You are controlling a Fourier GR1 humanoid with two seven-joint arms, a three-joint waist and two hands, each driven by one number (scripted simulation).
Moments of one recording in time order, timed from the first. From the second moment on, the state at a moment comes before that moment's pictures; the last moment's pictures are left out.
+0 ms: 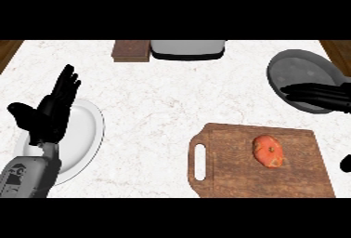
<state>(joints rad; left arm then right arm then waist) -0.24 0.31 -0.03 -1.46 0.14 0.17 0.08 -0.40 -0.99 0.27 -1.55 0.12 0.57 -0.52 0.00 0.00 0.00</state>
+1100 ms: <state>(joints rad) -0.23 0.27 0.02 -1.46 0.10 0.13 0.07 -0.38 -0.82 0.38 -1.49 0.49 0.55 -0.56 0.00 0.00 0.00</state>
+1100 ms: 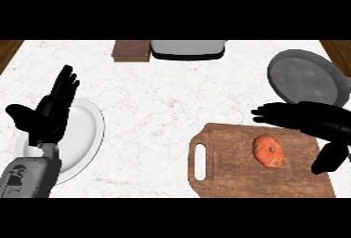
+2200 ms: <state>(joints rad) -0.23 0.23 0.07 -1.46 0.06 0.09 0.08 -0.36 -0.66 0.40 -1.46 0.90 0.54 -0.54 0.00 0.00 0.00</state>
